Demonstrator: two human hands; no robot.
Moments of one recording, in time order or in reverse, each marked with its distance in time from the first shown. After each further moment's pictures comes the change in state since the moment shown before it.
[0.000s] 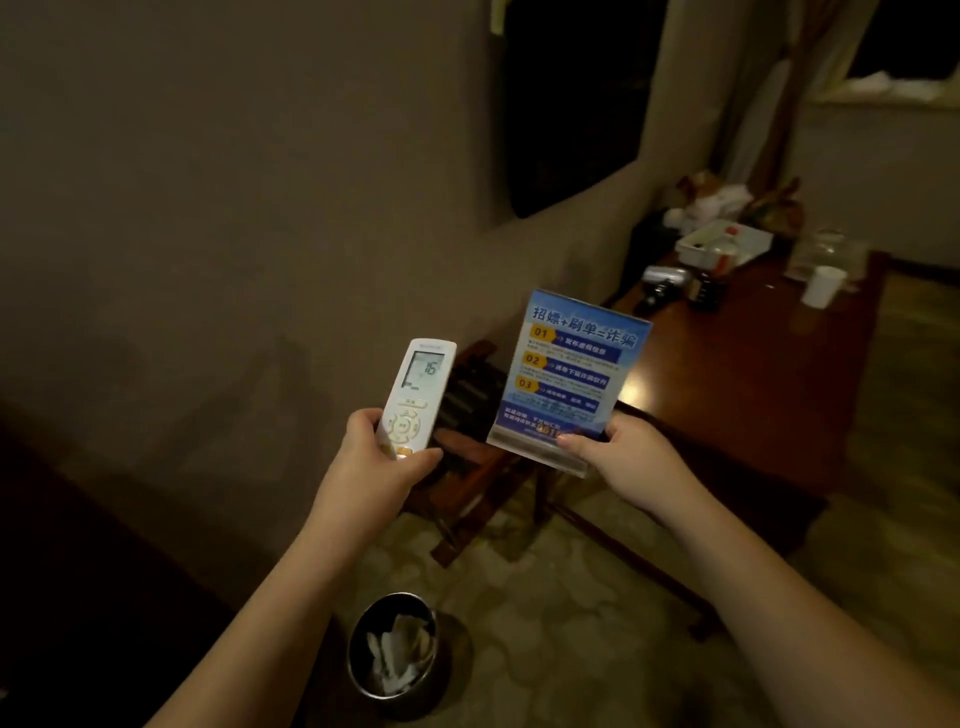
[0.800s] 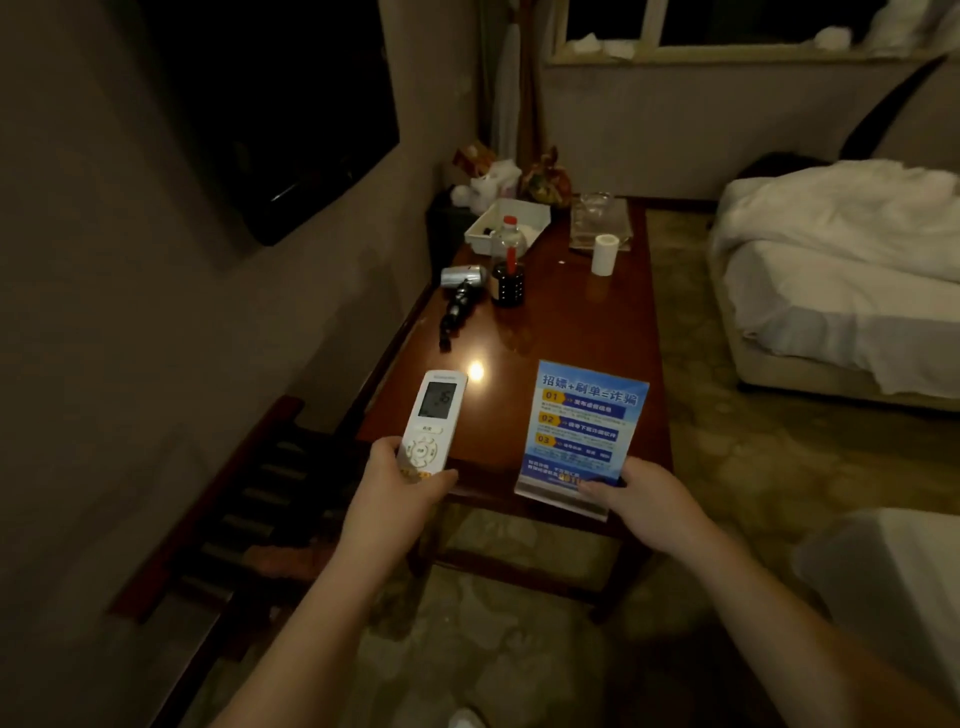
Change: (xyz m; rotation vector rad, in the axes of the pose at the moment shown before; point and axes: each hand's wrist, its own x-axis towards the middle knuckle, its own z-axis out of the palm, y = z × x) left_hand 0.188 0.115 0.277 -0.013 -0.465 0.066; right_hand 0.101 0.190 -0.177 -0.089 0.283 0.377
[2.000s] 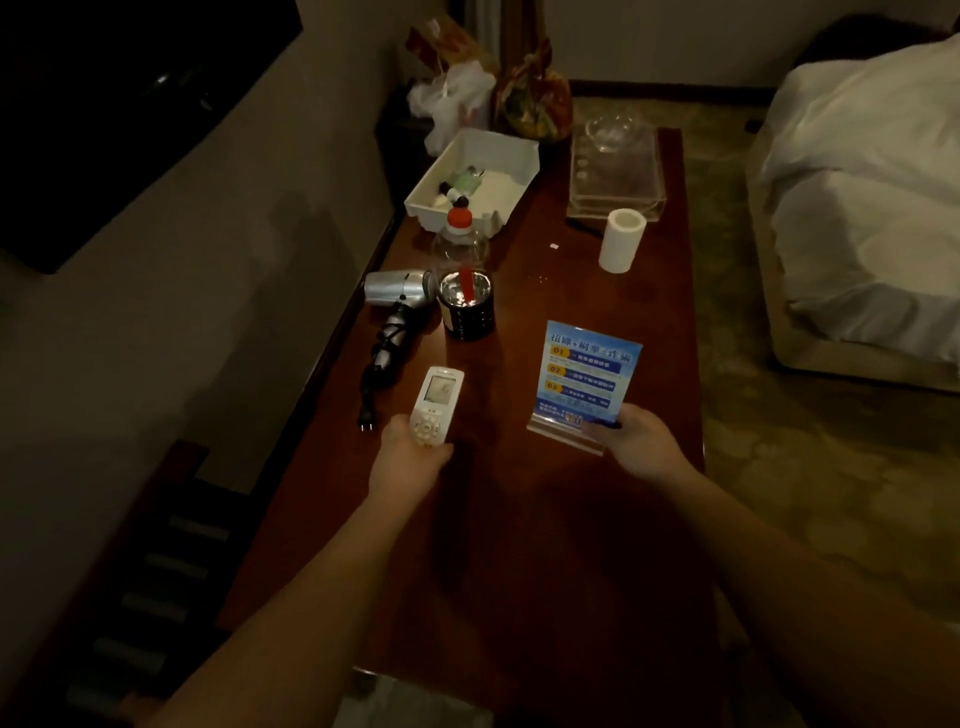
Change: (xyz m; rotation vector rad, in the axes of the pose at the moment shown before) left_hand 0.437 0.043 0.186 0.225 -0.067 -0.153; right_hand 0.440 0.087 -0.086 0.054 -0.006 0.160
